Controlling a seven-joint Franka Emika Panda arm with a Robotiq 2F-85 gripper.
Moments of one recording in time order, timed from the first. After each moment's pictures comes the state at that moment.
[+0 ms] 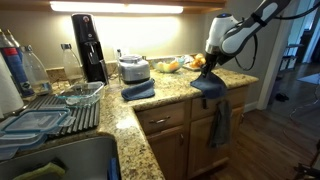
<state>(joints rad) 0.11 0.36 -0.09 -1.98 -0.39 2.67 0.28</state>
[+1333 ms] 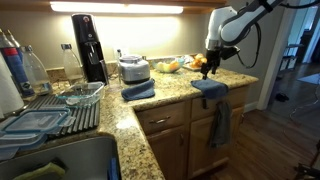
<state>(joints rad) 0.14 0.25 -0.02 -2.03 -0.20 2.46 0.14</state>
